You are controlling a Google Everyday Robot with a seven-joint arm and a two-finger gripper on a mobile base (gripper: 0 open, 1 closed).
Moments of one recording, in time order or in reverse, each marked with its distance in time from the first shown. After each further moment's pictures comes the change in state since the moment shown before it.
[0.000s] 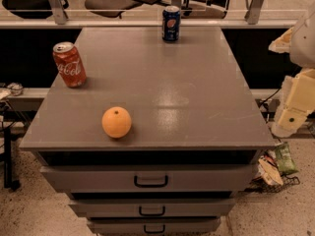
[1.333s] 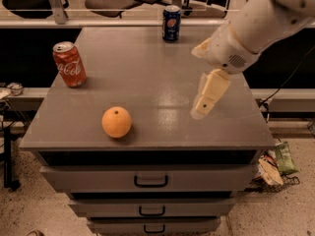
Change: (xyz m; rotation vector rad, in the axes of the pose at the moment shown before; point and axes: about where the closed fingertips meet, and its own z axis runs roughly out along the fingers) arm -0.126 -0.035 0.096 -0.107 -0.350 -0.114
